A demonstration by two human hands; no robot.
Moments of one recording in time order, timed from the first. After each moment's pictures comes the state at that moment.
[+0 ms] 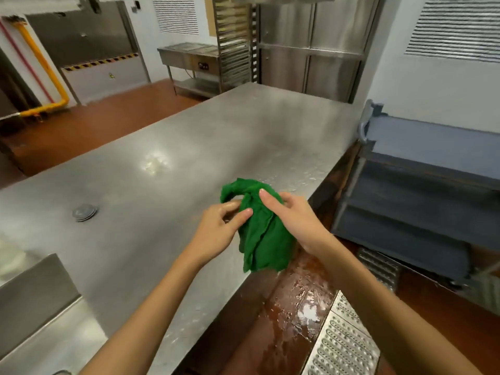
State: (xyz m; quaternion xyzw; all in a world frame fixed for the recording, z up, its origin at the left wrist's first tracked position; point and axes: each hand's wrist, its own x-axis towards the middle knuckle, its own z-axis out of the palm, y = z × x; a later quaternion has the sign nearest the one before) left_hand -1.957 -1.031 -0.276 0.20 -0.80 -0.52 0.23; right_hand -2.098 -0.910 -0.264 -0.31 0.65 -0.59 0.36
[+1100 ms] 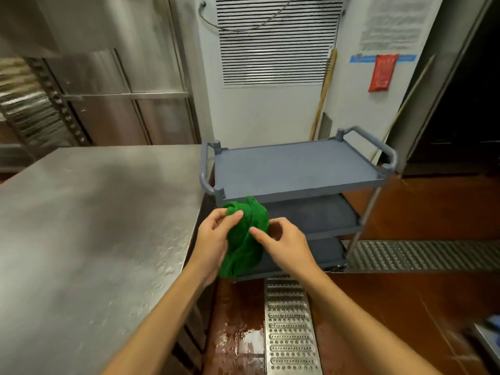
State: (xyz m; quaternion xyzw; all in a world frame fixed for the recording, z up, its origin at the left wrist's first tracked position) left_hand -2.432 -0.930 -0.266 0.07 -0.56 -0.82 0.08; right_hand -2.456 -0.771 -0.284 -0.07 0.84 -0.54 0.02
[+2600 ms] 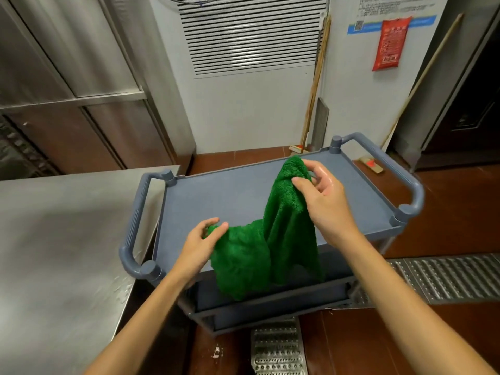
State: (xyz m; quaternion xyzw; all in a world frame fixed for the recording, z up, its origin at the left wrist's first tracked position) left_hand -2.849 -0.872 -0.312 0.17 -0.75 -0.64 0.00; right_hand -2.884 -0.625 -0.221 -0.07 0.69 -0.72 -0.04
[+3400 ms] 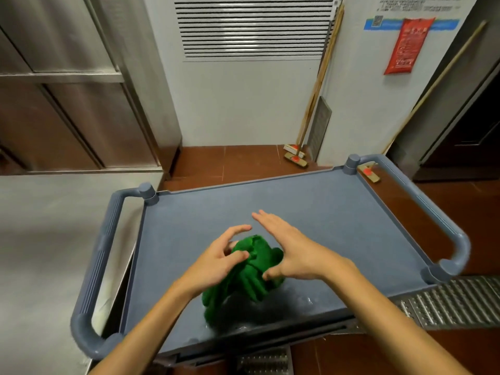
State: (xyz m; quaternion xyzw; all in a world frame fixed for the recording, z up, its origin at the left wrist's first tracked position) left_hand -3.018 -0.902 -0.332 -0.03 -0.77 -0.62 -0.15; right_hand -3.065 -0.697 -0.302 -0.27 0.90 -0.26 0.24
